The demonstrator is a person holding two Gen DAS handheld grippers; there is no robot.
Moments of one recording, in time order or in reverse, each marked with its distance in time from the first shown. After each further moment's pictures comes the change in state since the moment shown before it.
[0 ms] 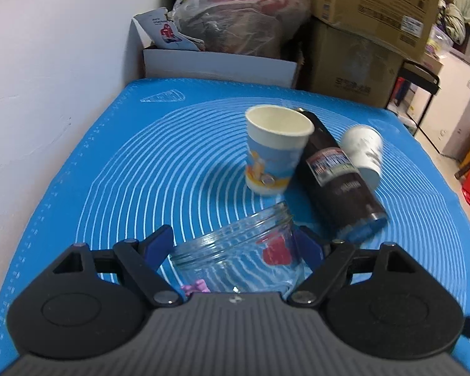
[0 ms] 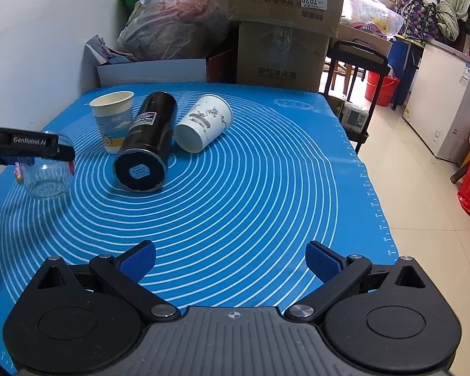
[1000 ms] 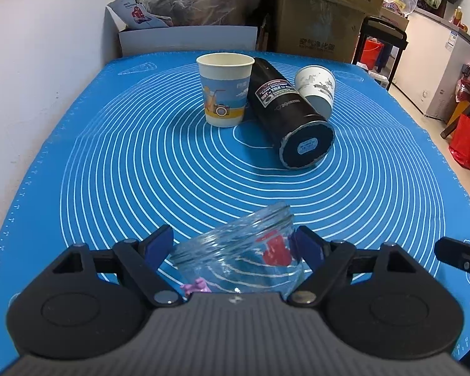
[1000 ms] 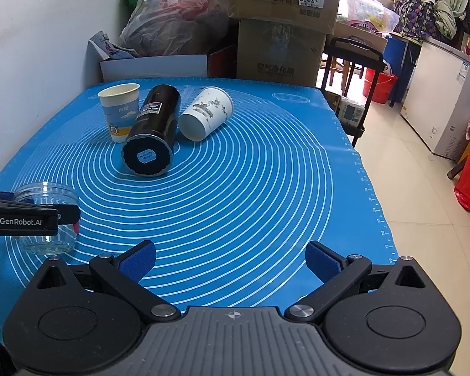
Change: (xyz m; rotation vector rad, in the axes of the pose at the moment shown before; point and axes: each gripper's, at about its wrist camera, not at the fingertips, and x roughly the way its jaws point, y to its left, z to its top) left arm -0.031 -0.036 -0.060 0.086 0.068 -0.026; right arm -0.018 0.003 -0.018 0.003 0.010 -0.008
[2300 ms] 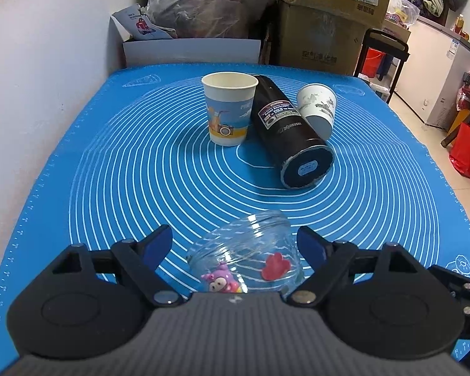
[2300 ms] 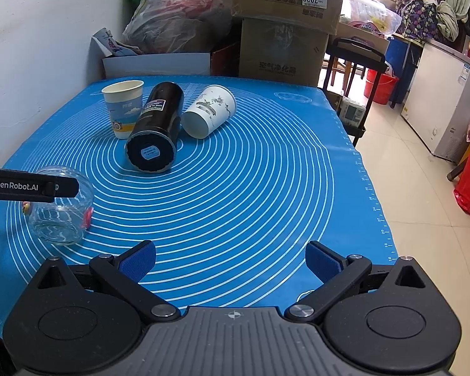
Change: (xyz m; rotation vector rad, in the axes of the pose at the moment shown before) left arm -0.013 0.002 0.016 -0.013 -0.025 0.007; right arm -0.004 0.004 -0.001 -0.012 0.007 -0.004
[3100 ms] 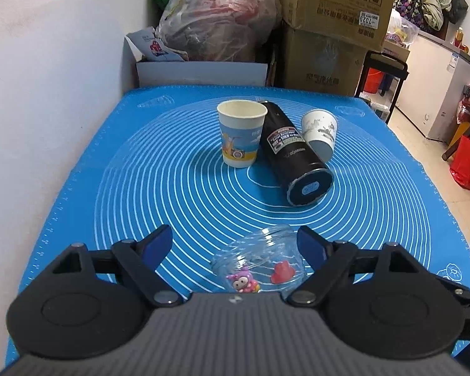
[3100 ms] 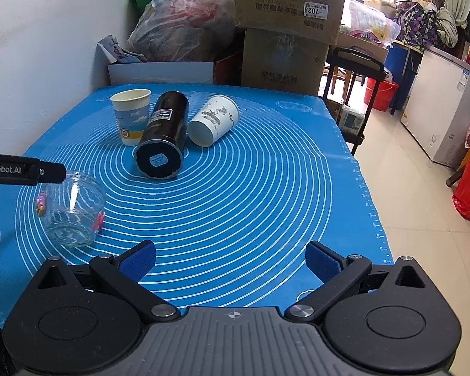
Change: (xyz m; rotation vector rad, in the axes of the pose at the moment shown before) left arm -0.041 0.011 0.005 -0.007 -0.067 0.017; right arm -0.018 0.007 0.002 -0.011 -0.025 0.000
